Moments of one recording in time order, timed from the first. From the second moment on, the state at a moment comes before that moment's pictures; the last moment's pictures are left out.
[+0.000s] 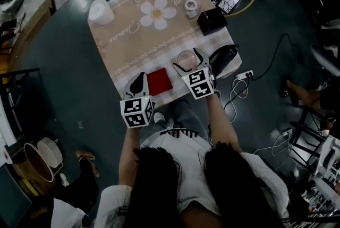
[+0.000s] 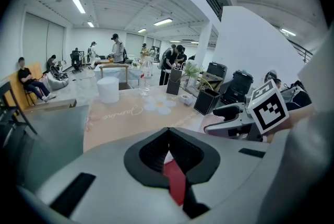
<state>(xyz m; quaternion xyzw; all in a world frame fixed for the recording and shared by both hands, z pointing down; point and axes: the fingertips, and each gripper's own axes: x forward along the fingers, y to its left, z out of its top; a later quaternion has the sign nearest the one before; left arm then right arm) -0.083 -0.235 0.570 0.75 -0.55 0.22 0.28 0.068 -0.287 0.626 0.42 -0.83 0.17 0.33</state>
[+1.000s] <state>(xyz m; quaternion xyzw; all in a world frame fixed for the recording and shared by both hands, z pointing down) -0.061 -0.228 0.518 0.79 -0.54 0.18 0.23 0.051 -0.256 0.529 0.43 -0.86 0.16 0.23</state>
